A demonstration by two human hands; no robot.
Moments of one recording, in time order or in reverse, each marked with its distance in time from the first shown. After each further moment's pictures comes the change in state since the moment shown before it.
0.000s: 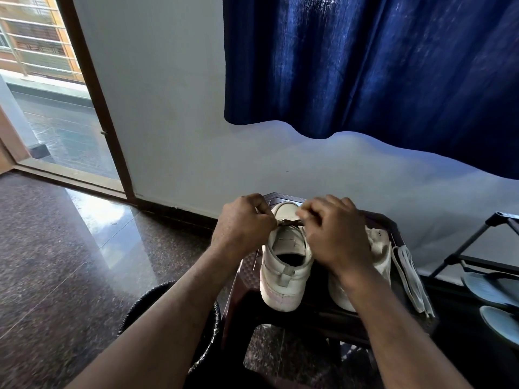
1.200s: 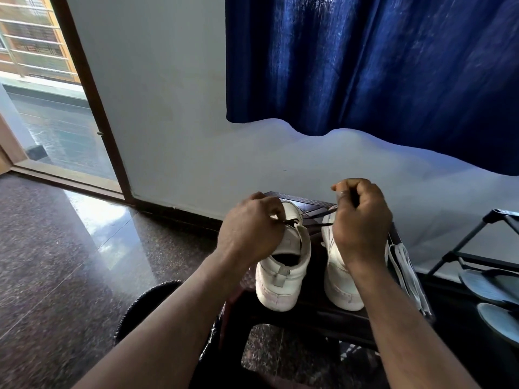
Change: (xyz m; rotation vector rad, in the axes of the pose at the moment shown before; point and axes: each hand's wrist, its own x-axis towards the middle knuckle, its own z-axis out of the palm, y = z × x) left_hand -0.006 0.001 0.017 0.288 0.047 0.365; right_hand 0.008 0.006 -0.018 0.362 0.333 0.348
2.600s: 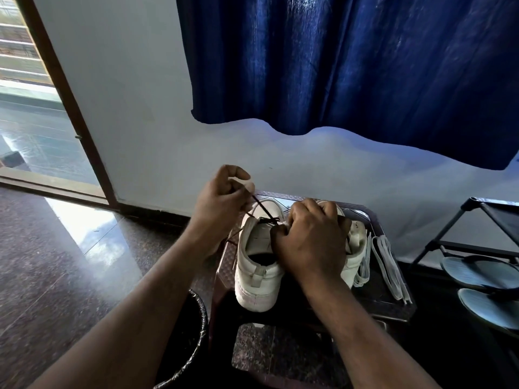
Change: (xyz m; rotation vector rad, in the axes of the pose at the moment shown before) left_hand 0.022 -0.008 -0.010 -0.934 0.023 -0.144; right_hand -0.040 0.007 0.018 -0.664 -0.208 -0.222
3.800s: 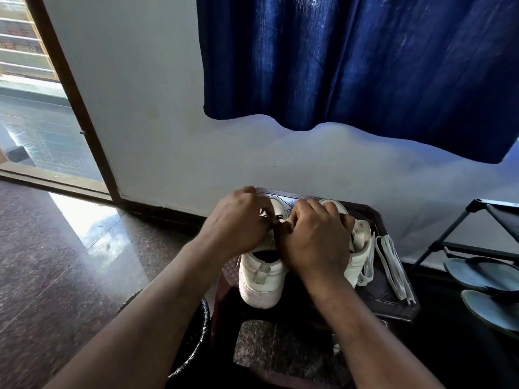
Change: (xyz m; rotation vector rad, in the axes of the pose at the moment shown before) left_hand -0.012 0.001 0.006 1.043 -0.204 0.234; right_hand 0.000 0.000 0.001 0.006 0.014 -0.055
